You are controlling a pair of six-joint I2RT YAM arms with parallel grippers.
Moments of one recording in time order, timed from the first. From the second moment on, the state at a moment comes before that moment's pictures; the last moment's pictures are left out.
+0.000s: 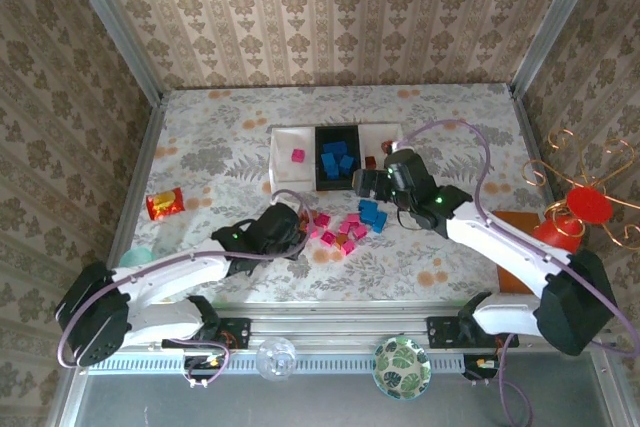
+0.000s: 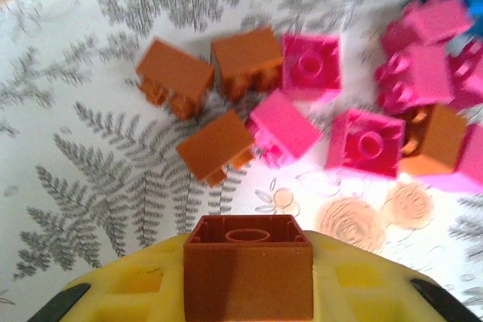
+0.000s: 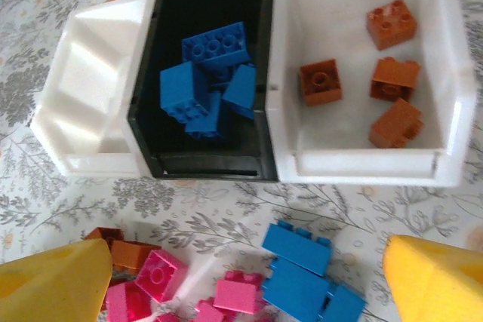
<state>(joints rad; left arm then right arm) -0.93 1.14 0.62 -0.38 -0.18 -0.49 0.59 1.24 0.87 -0.32 0.19 0.59</state>
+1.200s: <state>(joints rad) -0.81 2.12 1.89 -0.41 0.14 -0.35 0.61 1.15 0.55 -0.25 0.15 0.72</state>
